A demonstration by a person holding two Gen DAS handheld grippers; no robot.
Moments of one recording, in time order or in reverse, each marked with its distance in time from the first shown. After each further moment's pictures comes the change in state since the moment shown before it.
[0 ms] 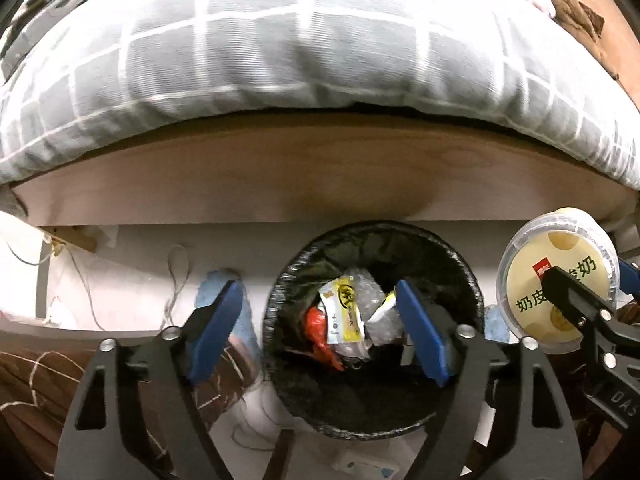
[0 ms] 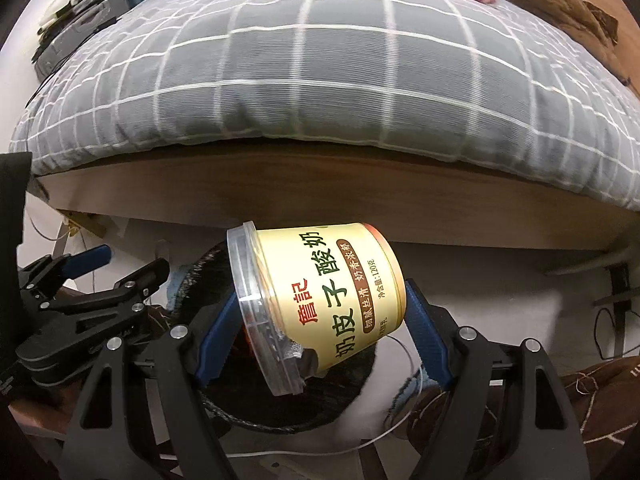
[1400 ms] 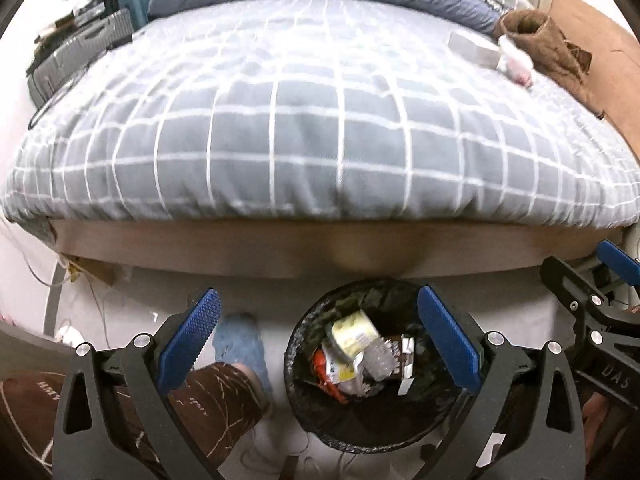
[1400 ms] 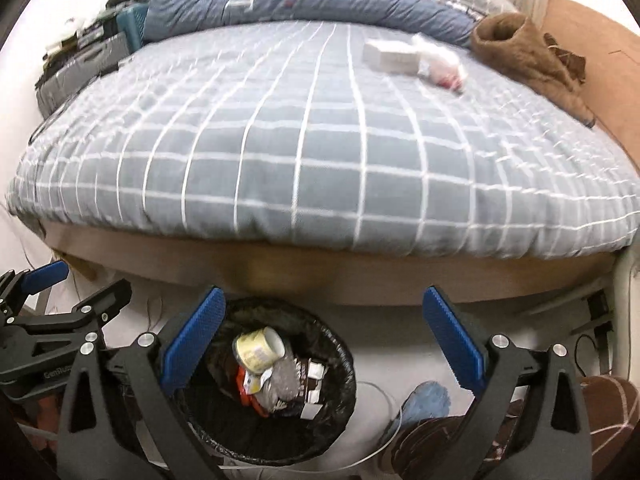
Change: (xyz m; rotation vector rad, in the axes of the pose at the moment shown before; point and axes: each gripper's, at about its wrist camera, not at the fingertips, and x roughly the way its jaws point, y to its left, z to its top) left arm -0.083 0.013 0.019 -0.007 -0.198 0.003; right arm -0.074 0.009 0.028 0.014 -0.233 -0.098
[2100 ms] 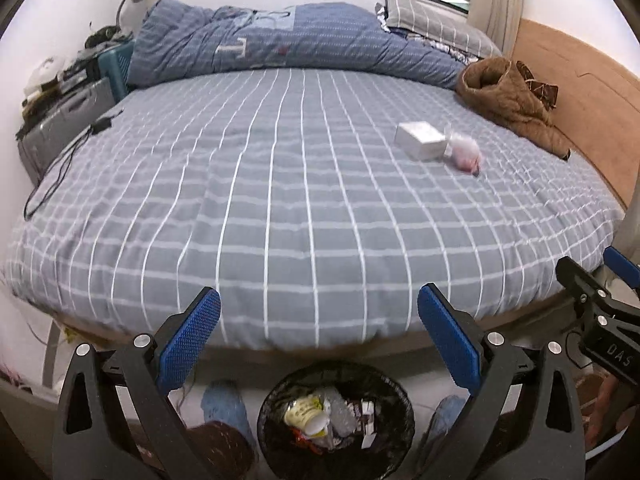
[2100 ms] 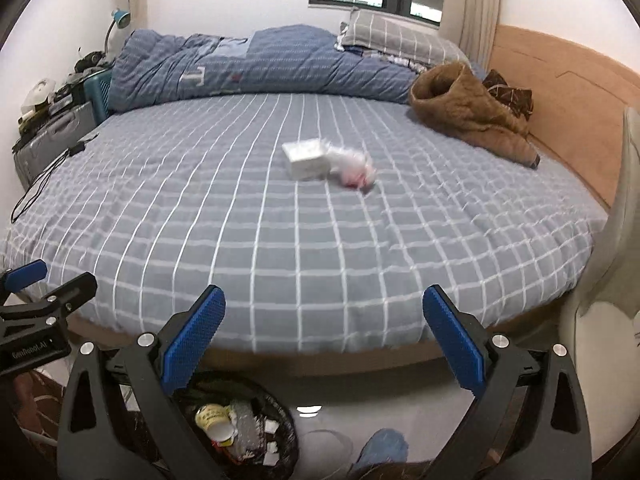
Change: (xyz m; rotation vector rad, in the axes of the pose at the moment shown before) left arm -0.070 -0.057 0.099 0.049 -0.184 -0.056; right arm -0.068 -0.085 0.078 0.074 -0.183 -0.111
